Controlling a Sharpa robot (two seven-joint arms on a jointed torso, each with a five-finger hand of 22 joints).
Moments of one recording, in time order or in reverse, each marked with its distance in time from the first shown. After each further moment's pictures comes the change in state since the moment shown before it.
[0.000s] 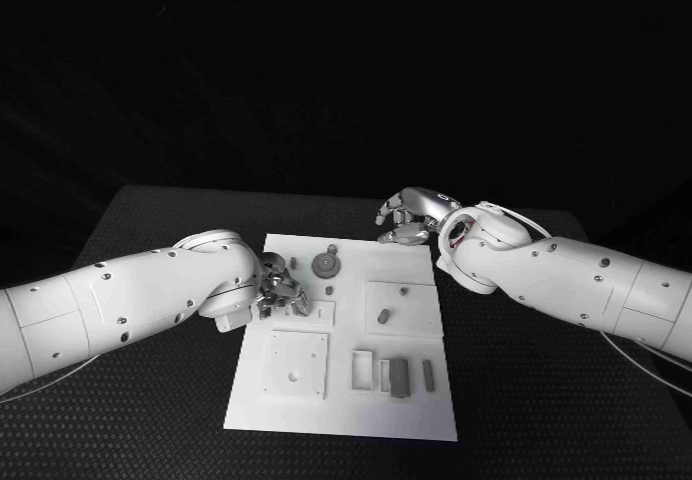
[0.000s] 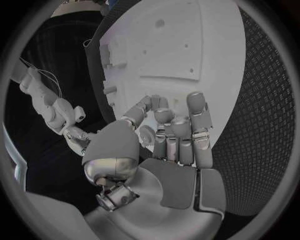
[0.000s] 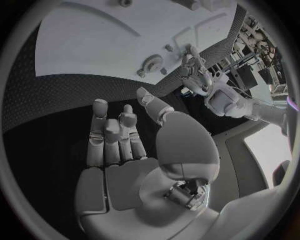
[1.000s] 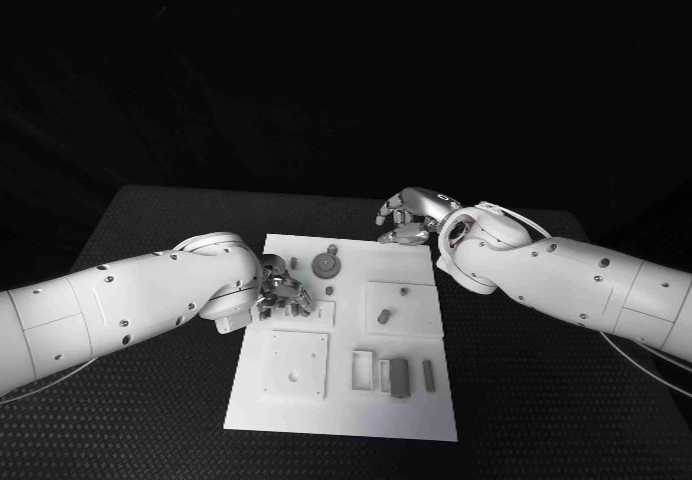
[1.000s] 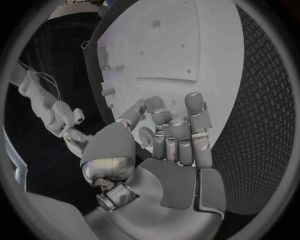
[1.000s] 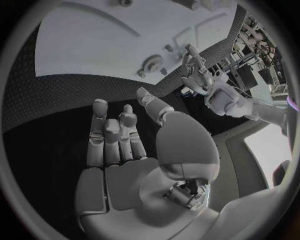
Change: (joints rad) left arm -0.004 0.002 -0.003 -0.001 -0.018 0.000 0.000; left_hand -0.117 -0.079 -0.028 0.057 0.019 0.019 -0.004 0.149 0.202 0.024 -0.010 0.000 -0.005 0.021 -0.021 -0.001 -0.002 0.000 0.007 0.000 0.004 0.000; right arm 0.000 0.002 0.000 -0.003 0.000 0.000 0.000; right_hand 0.000 0.000 0.000 0.000 0.000 0.002 -0.002 0.000 -0.001 -0.004 -0.004 0.000 0.000 0.001 0.000 0.000 0.000 0.000 0.000 0.000 0.000 0.000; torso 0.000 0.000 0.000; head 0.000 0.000
